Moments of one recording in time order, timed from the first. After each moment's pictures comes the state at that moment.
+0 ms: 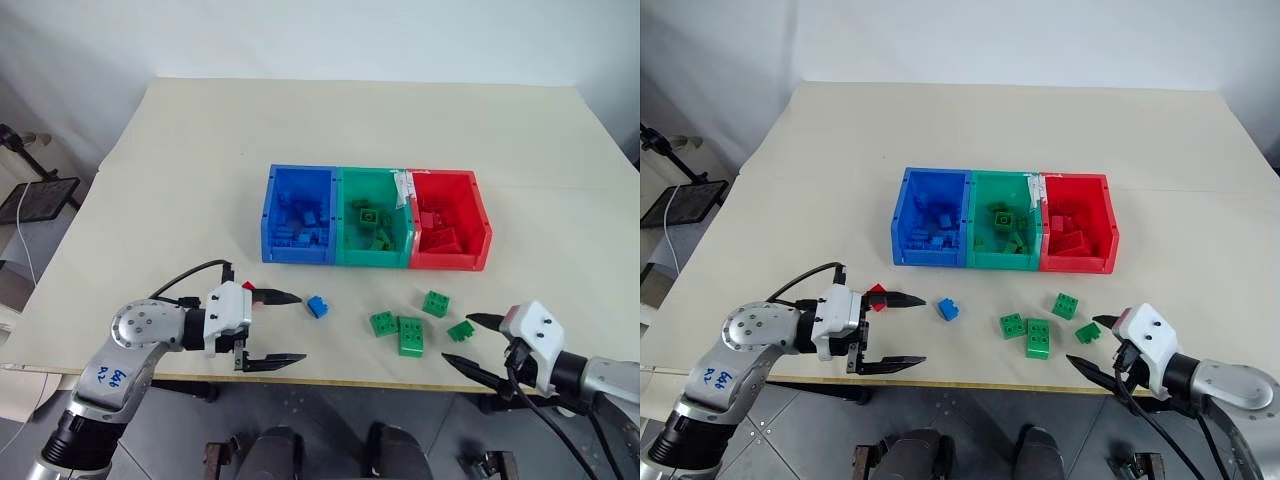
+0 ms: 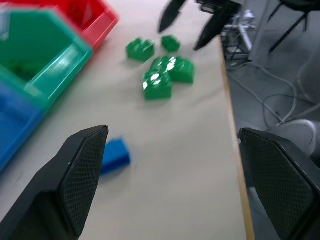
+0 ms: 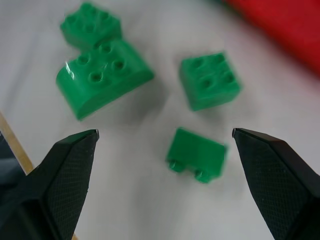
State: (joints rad) left arm -0.13 0.68 -0.03 -0.32 -0.41 0.19 -1.07; right arm 0.27 -0.81 -0.25 -0.42 0.38 0.42 0.82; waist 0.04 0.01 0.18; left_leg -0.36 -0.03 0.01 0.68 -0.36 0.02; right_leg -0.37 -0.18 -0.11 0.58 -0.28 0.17
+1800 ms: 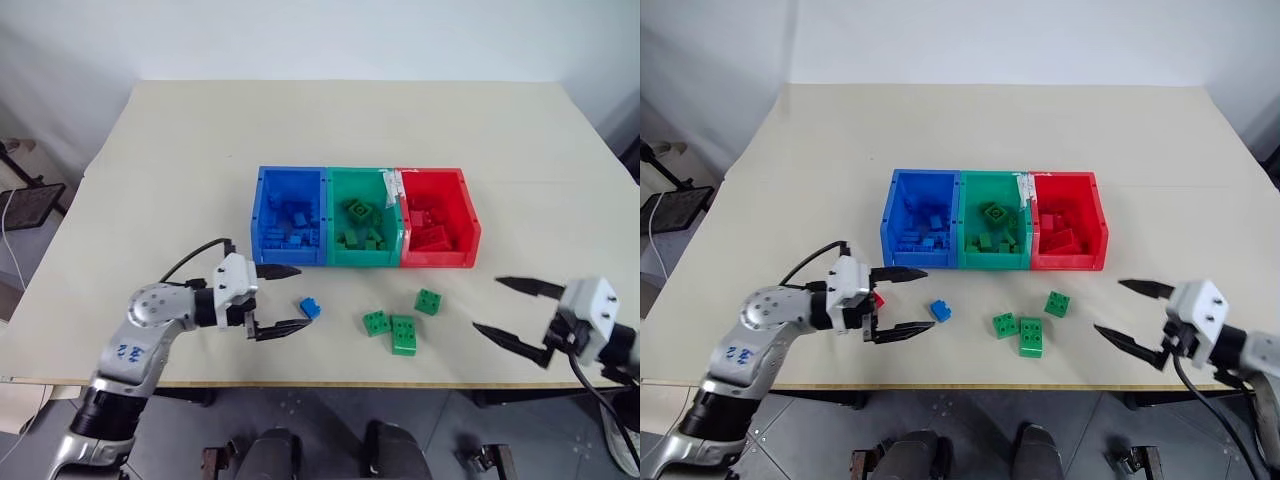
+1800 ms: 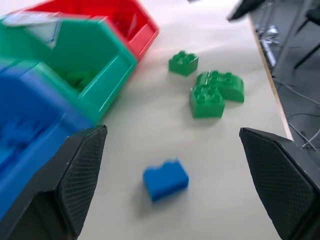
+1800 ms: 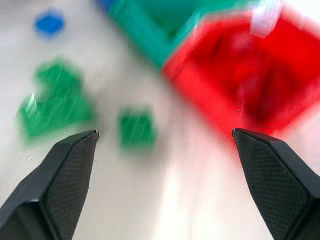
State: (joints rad) left arm -0.31 0.57 -0.09 -0.16 -0.37 0.18 -1.02; right arm 0.19 -0.81 -0.46 -0.11 0.42 0.00 1.19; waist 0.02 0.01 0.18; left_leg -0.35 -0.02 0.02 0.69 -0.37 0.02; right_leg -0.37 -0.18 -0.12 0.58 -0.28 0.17
